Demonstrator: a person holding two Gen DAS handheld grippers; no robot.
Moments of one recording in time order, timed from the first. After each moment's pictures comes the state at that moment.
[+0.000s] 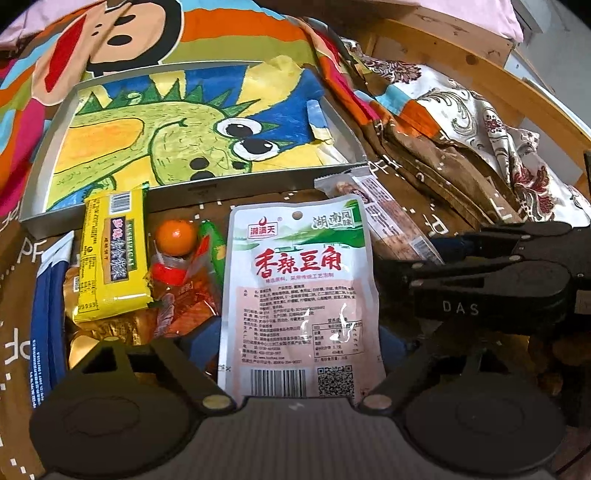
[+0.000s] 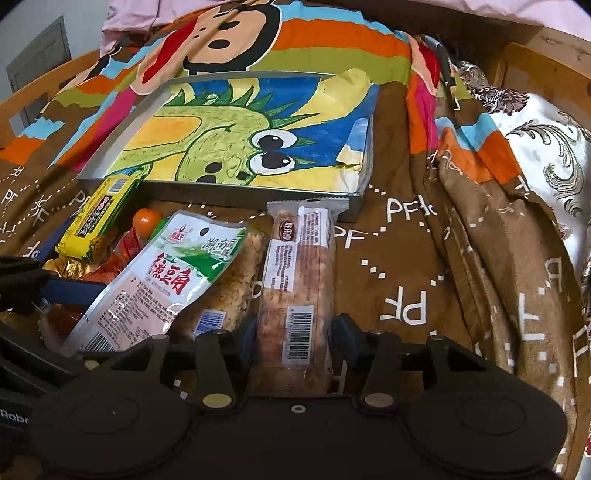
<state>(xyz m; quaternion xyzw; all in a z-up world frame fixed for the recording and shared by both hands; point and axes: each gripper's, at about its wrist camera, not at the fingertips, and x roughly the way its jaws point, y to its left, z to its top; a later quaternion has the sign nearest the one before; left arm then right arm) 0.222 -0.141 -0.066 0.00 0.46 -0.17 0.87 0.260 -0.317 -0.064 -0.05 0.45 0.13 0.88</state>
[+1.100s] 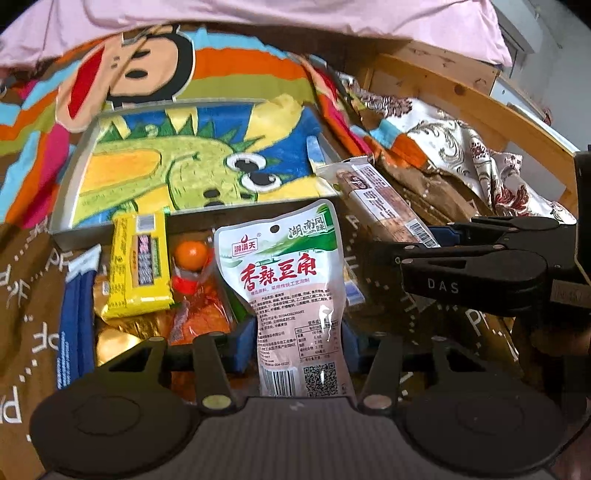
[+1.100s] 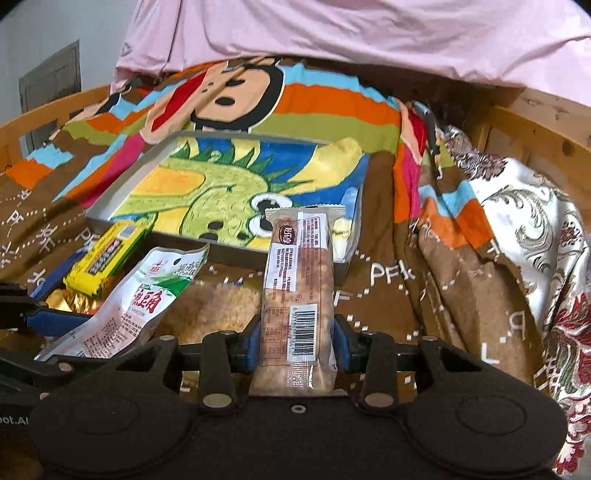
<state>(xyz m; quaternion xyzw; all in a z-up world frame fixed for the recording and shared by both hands) 0.188 -0.134 -0.043 -0.01 0.40 -0.16 0.90 0.241 -0.317 -0.036 -0.06 0.34 0.12 0.93</state>
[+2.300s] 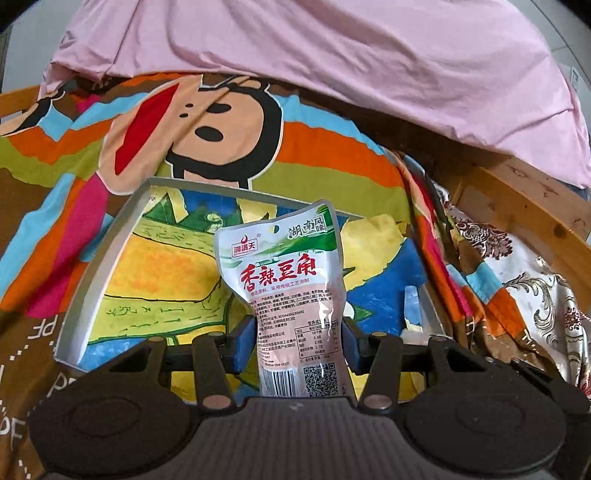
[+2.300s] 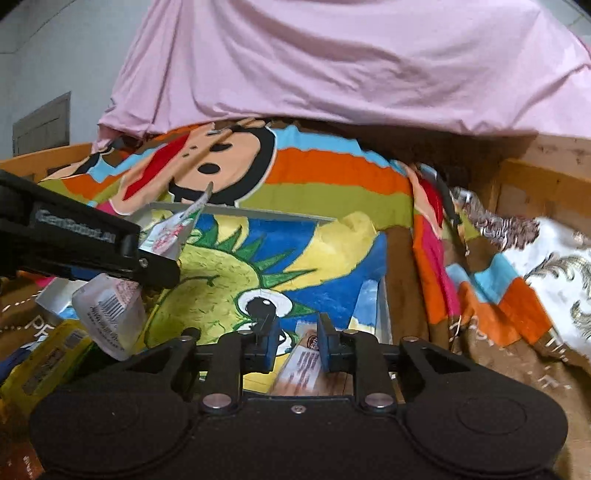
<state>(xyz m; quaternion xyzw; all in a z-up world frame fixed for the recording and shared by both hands) 0.325 -0.099 -0.032 -0.11 0.31 -0.06 0.94 0.333 -0.281 -0.065 -0.04 0.23 0.11 0.97</state>
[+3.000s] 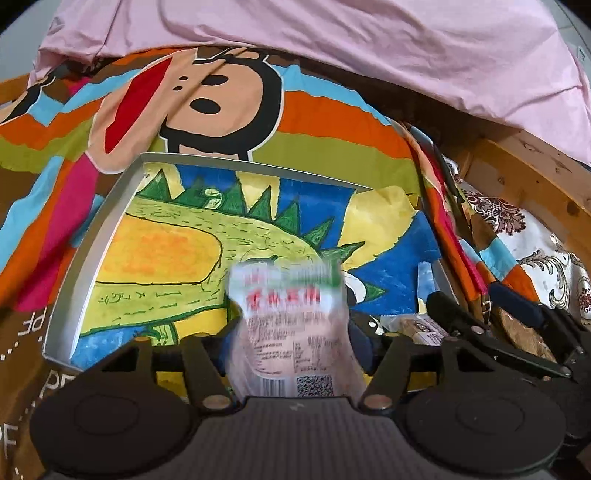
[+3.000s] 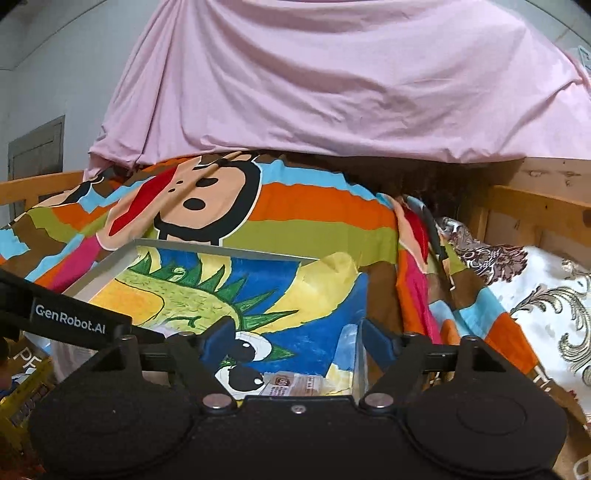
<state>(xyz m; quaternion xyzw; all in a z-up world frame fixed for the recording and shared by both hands) 0.342 -0.099 -0.046 -0.10 0.35 -0.06 0.93 0.339 -0.295 -0.048 -0.03 0.18 0.10 0.98</state>
